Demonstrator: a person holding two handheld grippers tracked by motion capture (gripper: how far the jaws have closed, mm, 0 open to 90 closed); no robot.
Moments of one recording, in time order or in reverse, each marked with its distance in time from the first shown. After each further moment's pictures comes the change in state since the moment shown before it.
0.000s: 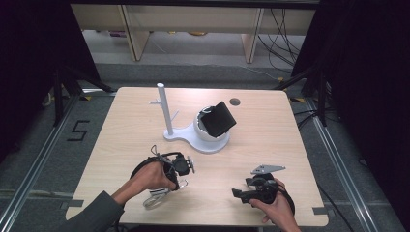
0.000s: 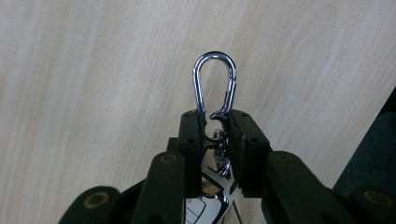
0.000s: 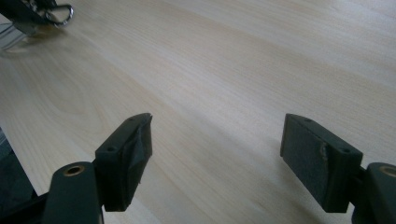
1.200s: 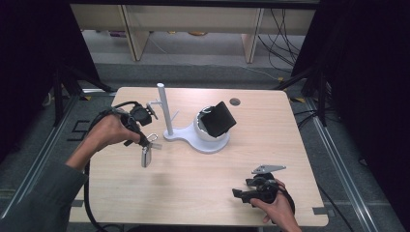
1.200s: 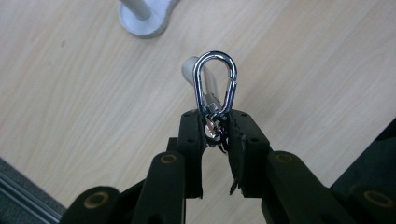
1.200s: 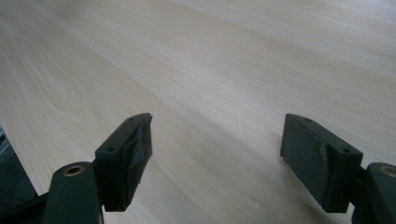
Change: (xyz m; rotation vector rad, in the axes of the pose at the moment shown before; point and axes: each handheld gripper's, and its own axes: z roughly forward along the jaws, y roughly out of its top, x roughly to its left) left arm 0.094 -0.054 -0.127 -0.117 0.102 -0.267; right arm -0.005 0.000 0.000 0.033 0.008 0.007
